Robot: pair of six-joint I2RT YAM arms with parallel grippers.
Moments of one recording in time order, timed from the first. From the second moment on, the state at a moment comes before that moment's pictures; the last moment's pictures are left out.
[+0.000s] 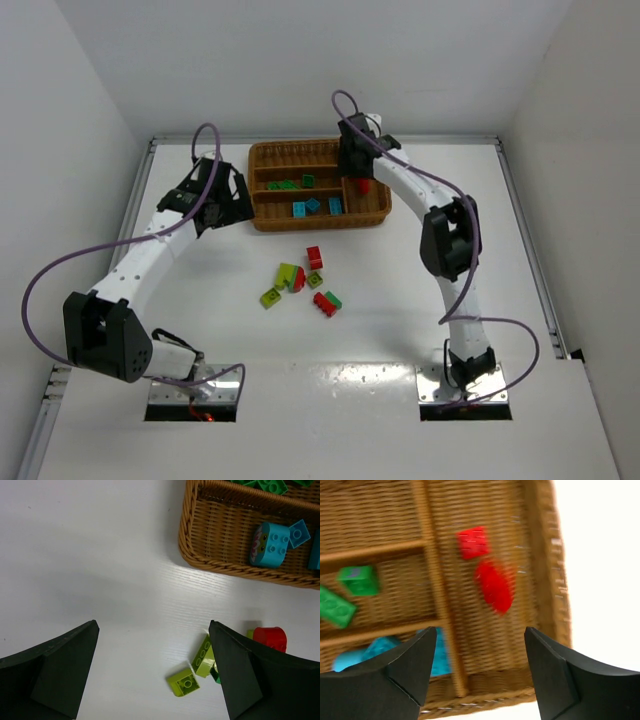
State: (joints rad) left arm -0.26 1.36 1.19 -0.68 -0.28 -0.47; right arm 0.46 2.26 2.04 -0.66 0.39 0.45
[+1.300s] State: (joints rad) left arm -0.26 1.32 1.17 -0.69 -0.31 -0.45; right arm 0.80 1.98 1.41 -0.49 0.10 0.41
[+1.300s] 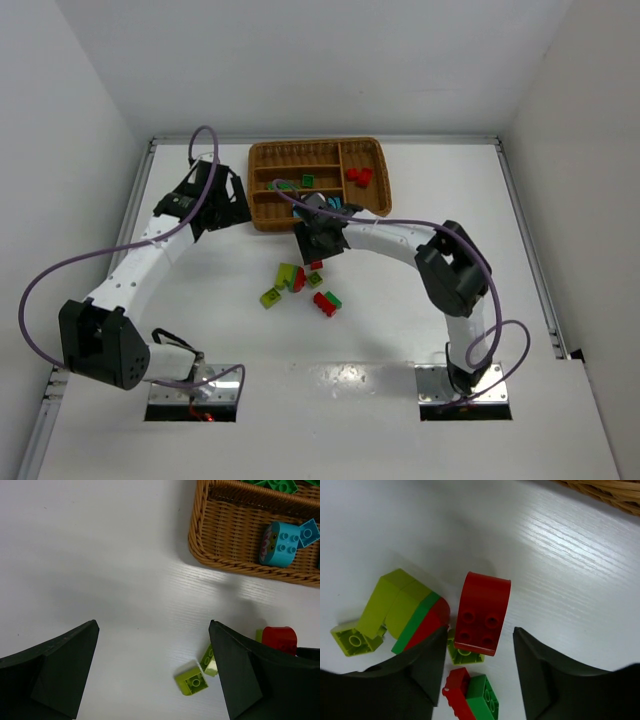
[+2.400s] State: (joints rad) left arm -0.25 1.26 1.00 -0.32 0.87 -0.26; right arm 0.47 1.38 1.01 -0.14 -0.57 0.51
